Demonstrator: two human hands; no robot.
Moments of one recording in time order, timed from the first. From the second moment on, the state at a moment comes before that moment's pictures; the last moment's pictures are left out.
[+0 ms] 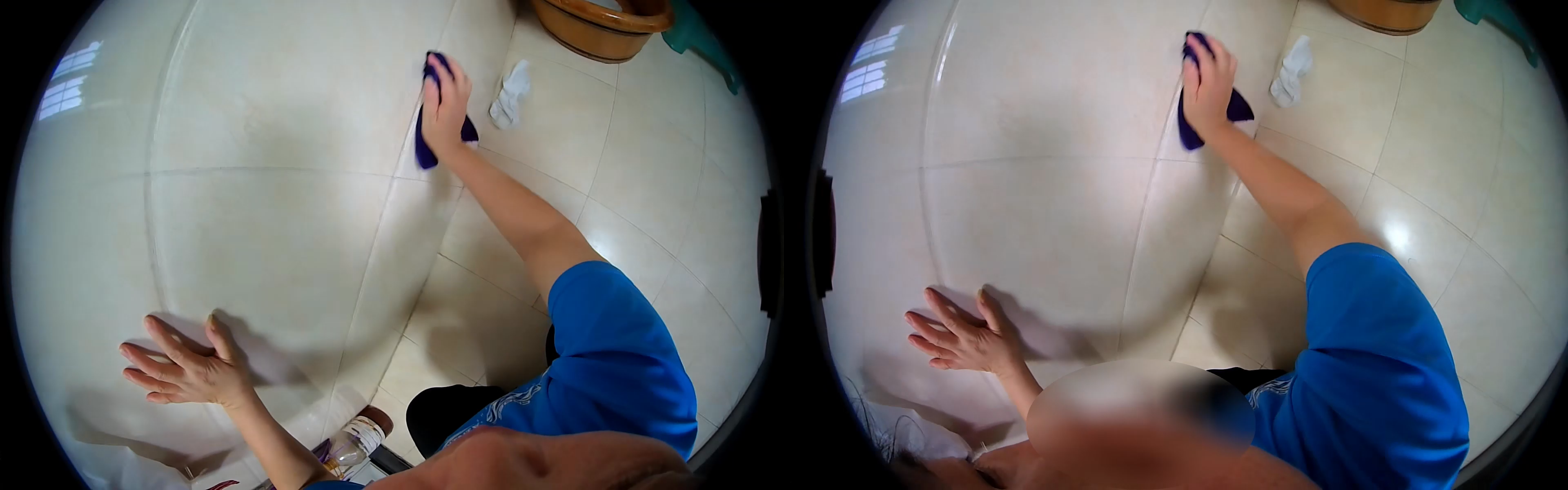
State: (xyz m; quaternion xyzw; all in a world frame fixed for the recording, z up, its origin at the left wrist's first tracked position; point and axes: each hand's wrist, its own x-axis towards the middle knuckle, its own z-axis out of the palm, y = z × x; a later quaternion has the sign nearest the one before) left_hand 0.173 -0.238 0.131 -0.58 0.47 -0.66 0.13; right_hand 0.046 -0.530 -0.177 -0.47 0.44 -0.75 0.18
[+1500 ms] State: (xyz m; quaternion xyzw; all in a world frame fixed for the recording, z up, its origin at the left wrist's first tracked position) left_hand 0.168 -0.238 0.132 -0.58 0.47 -0.65 0.13; right_hand 0.042 -0.509 -0.135 -0.54 0.32 -0.76 0.19
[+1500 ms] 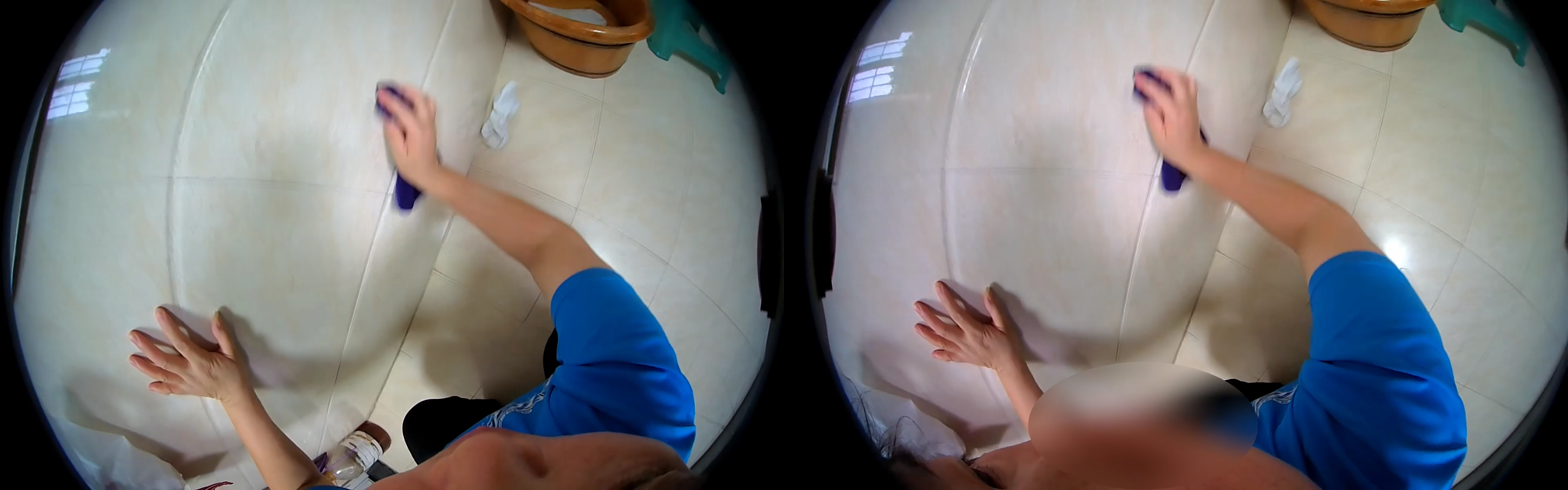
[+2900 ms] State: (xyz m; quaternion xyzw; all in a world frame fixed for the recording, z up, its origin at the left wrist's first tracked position) left_hand 0.170 -0.236 0.131 -0.58 0.48 -0.65 0.11; right_hand 0.060 -0.421 -0.120 -0.60 0.22 -0.73 0.23
